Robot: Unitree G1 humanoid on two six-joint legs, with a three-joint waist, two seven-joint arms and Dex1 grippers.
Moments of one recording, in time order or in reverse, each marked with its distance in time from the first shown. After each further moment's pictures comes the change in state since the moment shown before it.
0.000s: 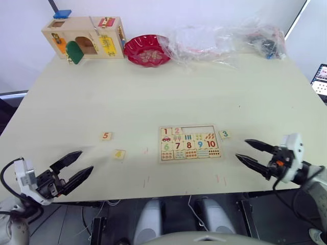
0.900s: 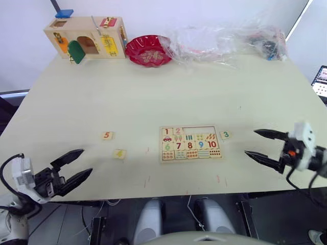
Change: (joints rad) left arm -0.054 0.018 0.001 -0.011 -0.052 0.031 -0.145; right arm -0.252 -0.302 0.140 0.187 0.008 -0.040 0.091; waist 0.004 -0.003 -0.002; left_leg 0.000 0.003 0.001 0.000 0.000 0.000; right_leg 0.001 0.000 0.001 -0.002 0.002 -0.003
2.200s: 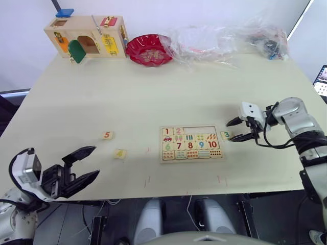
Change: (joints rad) left arm 0.032 -0.008 -0.071 -0.137 -0.103 0.041 -0.003; right arm -0.842 0.158 0.549 1.068 -0.513 -0.496 0.387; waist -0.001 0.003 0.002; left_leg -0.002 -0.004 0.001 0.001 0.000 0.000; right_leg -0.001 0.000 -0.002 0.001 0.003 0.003
